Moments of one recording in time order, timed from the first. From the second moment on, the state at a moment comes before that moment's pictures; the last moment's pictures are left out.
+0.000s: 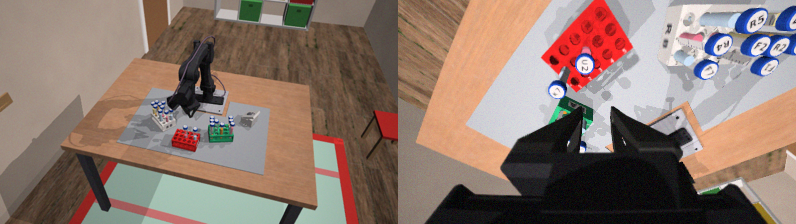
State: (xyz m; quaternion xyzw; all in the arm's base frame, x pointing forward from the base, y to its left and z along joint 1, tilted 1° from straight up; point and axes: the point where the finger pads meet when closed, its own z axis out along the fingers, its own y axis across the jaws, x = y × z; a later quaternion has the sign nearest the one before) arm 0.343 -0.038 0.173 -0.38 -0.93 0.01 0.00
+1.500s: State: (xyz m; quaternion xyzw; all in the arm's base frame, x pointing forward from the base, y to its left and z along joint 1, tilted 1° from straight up) arm 0.293 0.112 0.185 -0.25 -0.97 0.01 0.00
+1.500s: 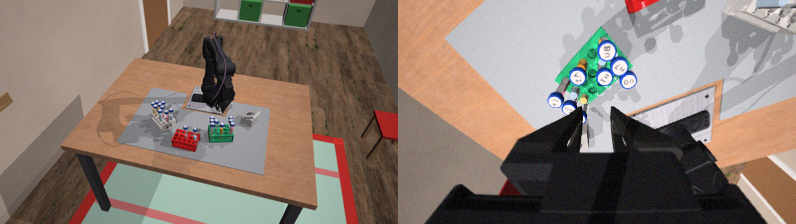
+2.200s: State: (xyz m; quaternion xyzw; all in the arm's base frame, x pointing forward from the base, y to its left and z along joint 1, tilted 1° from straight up) arm 0.285 0.100 0.169 -0.26 -0.97 0.02 0.02
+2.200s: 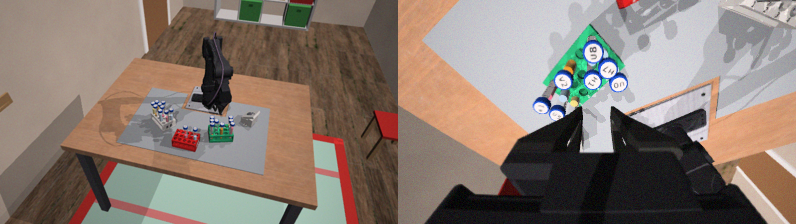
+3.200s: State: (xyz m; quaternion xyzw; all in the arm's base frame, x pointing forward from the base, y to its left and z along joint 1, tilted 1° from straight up) arm 0.294 0.101 0.132 -0.26 -0.97 0.01 0.01
